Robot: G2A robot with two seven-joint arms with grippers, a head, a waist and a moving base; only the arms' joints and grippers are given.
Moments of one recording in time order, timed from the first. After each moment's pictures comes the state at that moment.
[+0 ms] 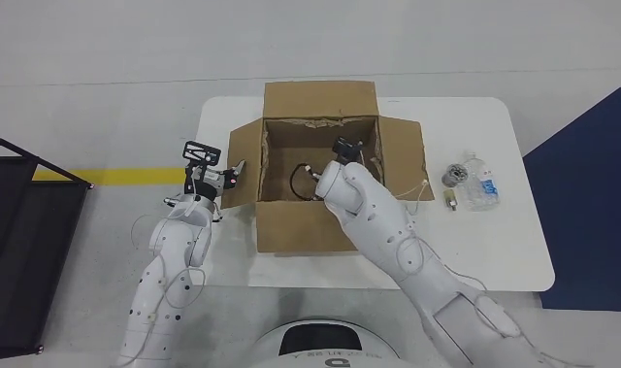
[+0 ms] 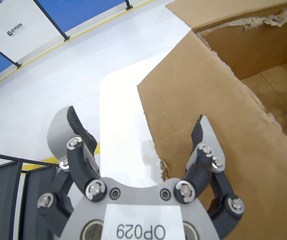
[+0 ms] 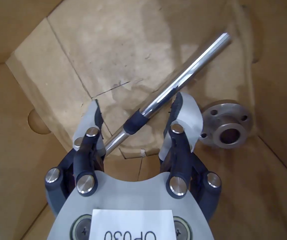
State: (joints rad) left arm 1.55 -1.36 -1.47 -1.65 1.64 -0.07 -0.19; right arm -0.97 -1.57 0.86 -1.19 -0.82 1.00 0.82
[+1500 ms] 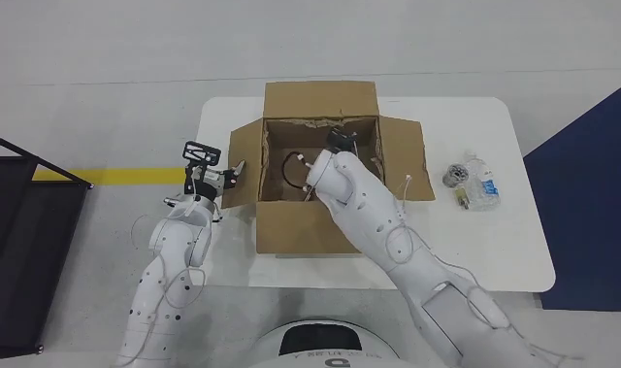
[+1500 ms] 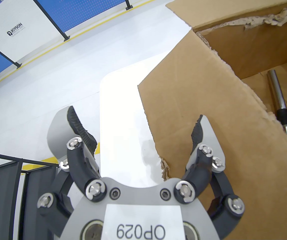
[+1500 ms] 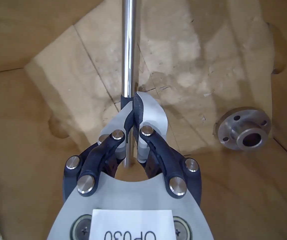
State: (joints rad) left arm 1.55 -1.36 -1.47 -1.65 1.64 -0.07 -0.19; right arm -1.00 -1.61 0.95 -1.24 -0.90 1.01 0.81
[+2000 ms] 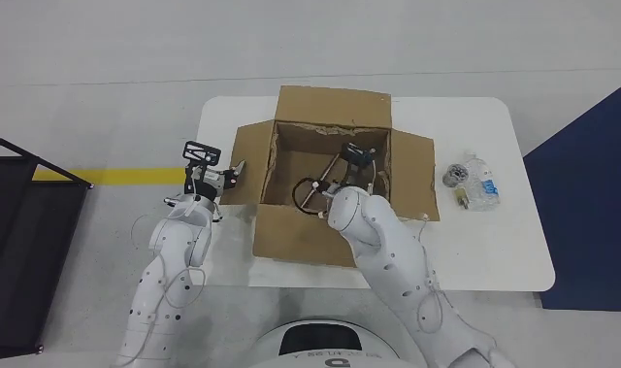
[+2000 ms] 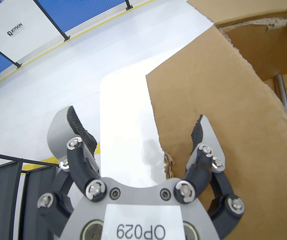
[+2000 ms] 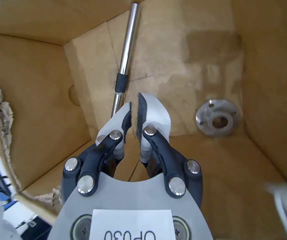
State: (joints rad) left arm 1.55 -1.36 -1.47 -1.65 1.64 -0.07 -0.19; right arm -1.25 -1.55 0.98 -1.61 -1.17 0.89 0.93
